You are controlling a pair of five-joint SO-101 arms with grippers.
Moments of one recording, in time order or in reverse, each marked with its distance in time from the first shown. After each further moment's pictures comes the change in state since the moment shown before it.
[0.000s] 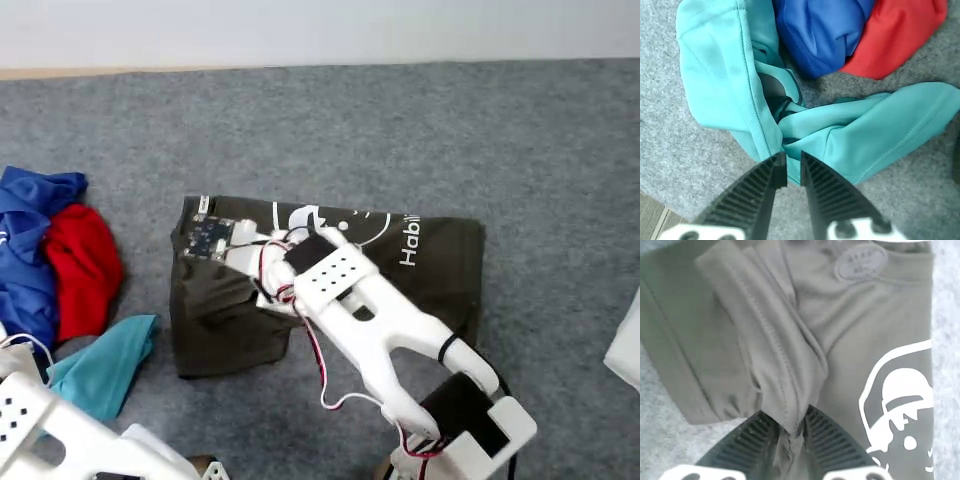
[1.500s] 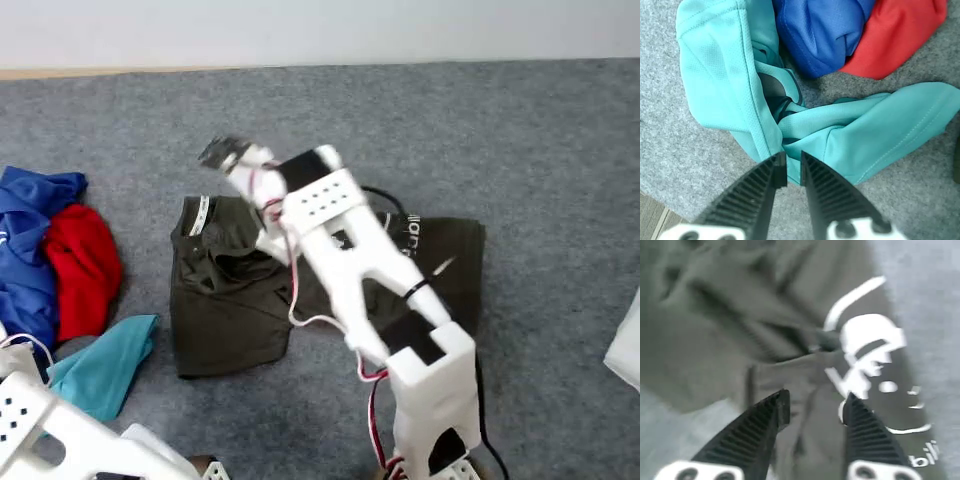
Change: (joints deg) left arm 0.0 0.0 0.0 -0.1 0.0; right arm 3.8 25.8 -46.1 34.9 -11.4
